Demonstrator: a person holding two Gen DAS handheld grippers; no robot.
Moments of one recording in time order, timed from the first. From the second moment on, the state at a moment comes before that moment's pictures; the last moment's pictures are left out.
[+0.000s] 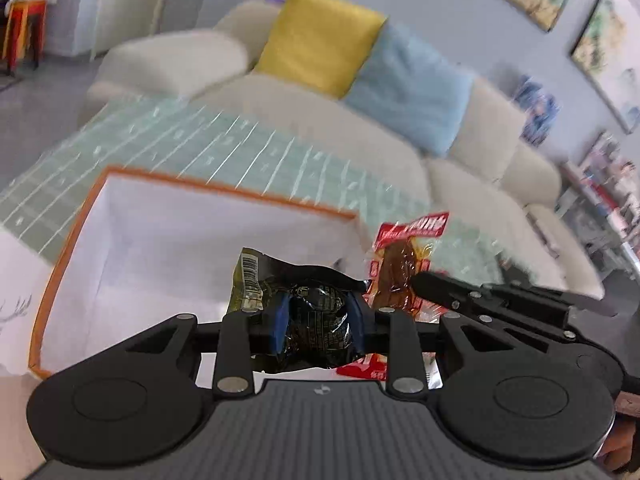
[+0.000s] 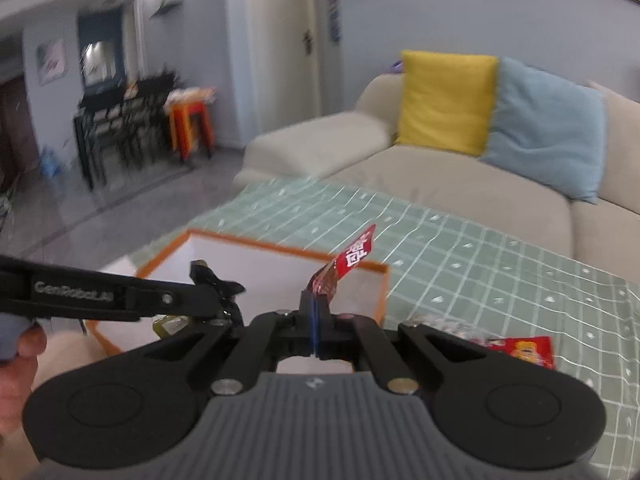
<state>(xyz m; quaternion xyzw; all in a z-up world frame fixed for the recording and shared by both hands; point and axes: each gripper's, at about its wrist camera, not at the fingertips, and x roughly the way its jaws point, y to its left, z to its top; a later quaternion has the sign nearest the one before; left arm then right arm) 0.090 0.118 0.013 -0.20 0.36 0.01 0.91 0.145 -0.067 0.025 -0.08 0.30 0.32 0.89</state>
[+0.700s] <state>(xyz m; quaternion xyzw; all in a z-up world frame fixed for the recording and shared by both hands) 0.131 0.125 -0.067 -0.19 0.52 0.01 0.83 0.179 -0.011 -0.057 -0.22 0.41 0.32 0.83</state>
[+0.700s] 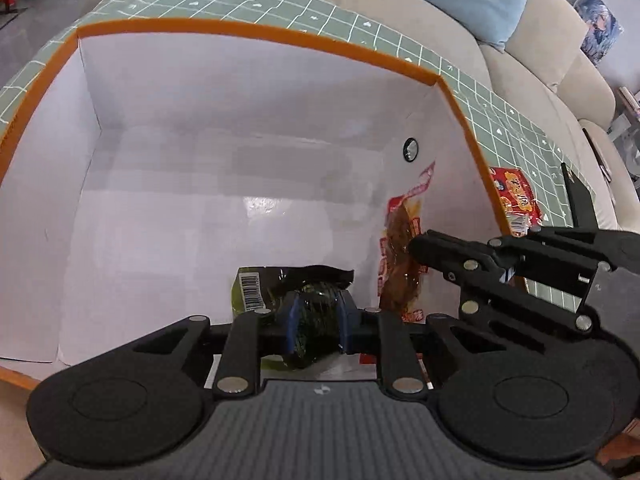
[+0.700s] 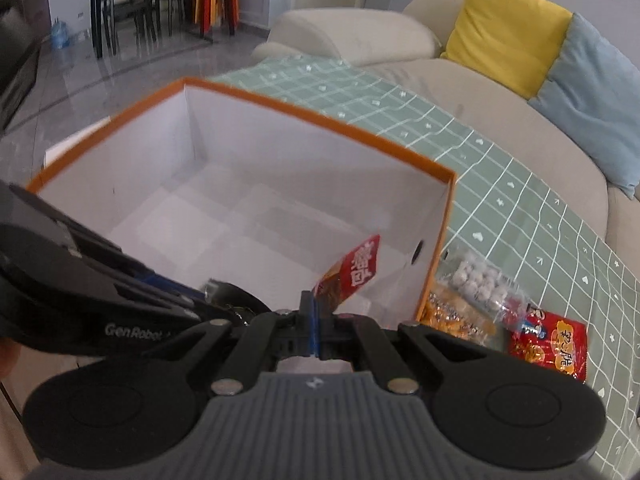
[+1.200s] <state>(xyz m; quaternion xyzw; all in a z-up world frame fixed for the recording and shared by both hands) 0.124 0.124 -0.064 -0.19 0.50 0.04 0.84 0.164 -0.009 -0.054 -0.26 0.39 0.31 0.83</state>
